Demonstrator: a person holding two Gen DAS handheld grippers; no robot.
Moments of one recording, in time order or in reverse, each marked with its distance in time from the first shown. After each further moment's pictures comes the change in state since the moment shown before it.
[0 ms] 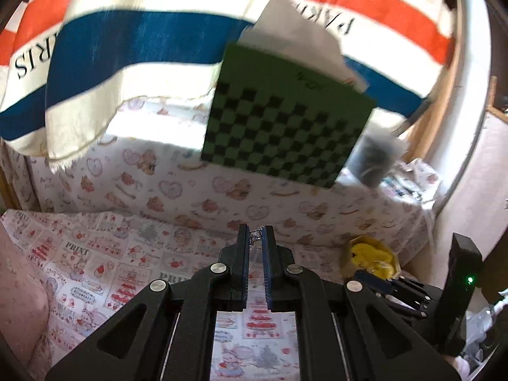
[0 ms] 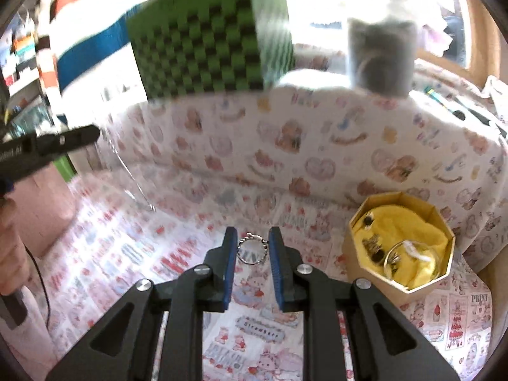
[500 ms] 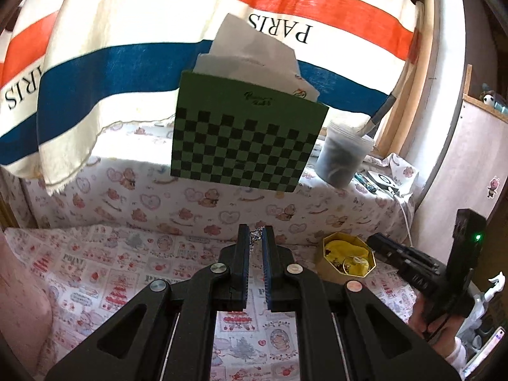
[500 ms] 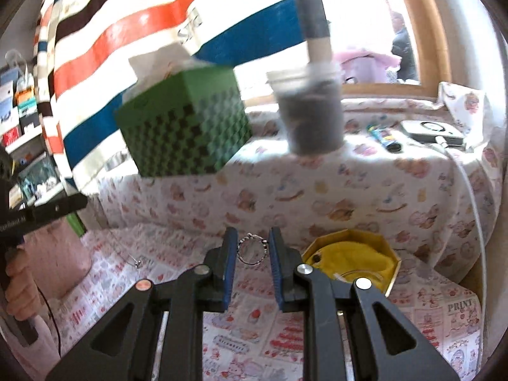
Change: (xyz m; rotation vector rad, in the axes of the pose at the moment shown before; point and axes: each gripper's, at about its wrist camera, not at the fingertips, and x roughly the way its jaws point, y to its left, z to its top) left arm -0.023 -0.034 0.008 0.068 -0.004 -0.030; right arm -0.045 -0.060 0.027 0.120 -0.188 0.001
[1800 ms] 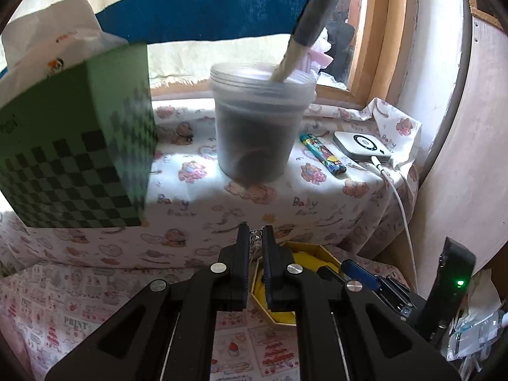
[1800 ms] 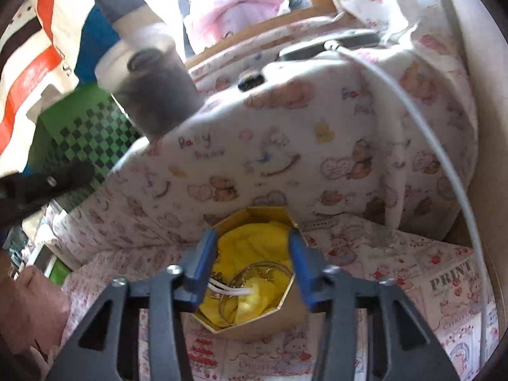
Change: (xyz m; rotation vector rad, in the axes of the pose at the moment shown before) left arm 0.149 -0.156 0.019 0.185 0.203 0.000; right arm 0.034 -0.114 -0.024 0.302 0.079 -0.115
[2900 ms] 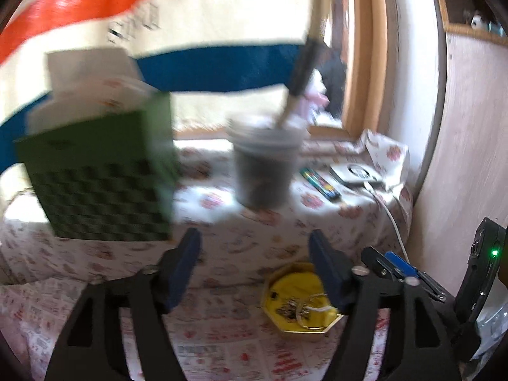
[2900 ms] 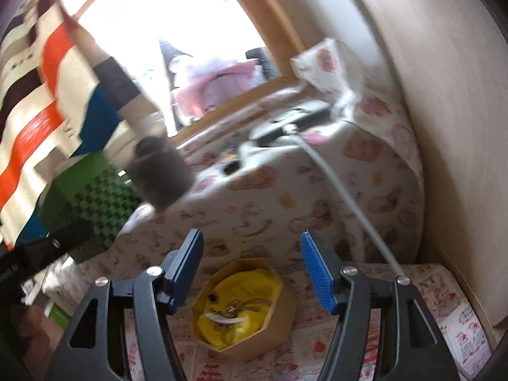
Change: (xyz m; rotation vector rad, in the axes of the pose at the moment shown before) left arm -0.055 0.013 -0.019 0.022 -0.238 0.059; right arm -0.055 0.008 0.010 0.043 -0.236 -0.034
